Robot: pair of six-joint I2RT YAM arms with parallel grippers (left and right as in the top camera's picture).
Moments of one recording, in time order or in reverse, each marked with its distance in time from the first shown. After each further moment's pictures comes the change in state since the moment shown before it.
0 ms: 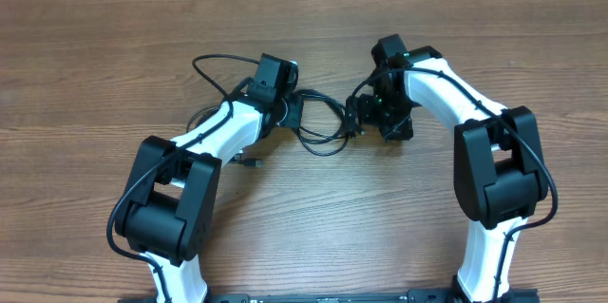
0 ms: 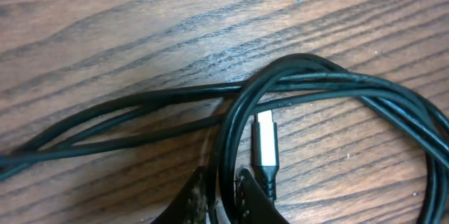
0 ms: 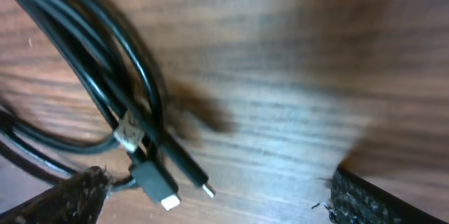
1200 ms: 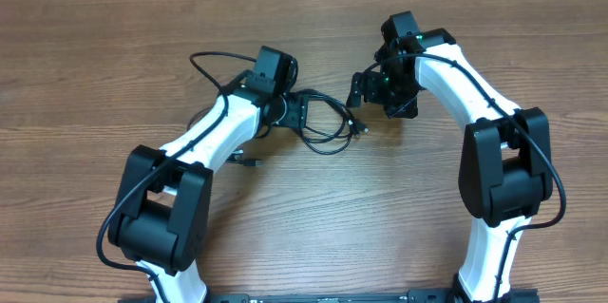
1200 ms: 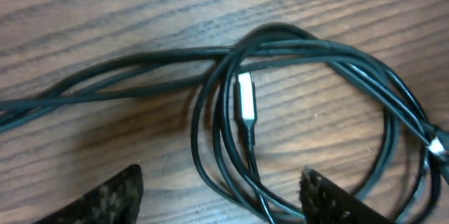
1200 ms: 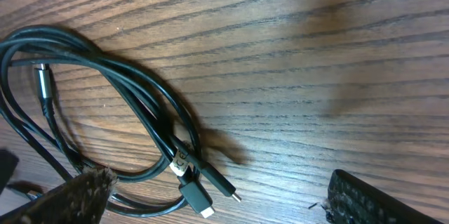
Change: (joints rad) left arm 0.000 -0.050 0.061 -0.185 0.027 -0.054; right arm -0.040 0.000 0.127 -0.001 0.027 0.000
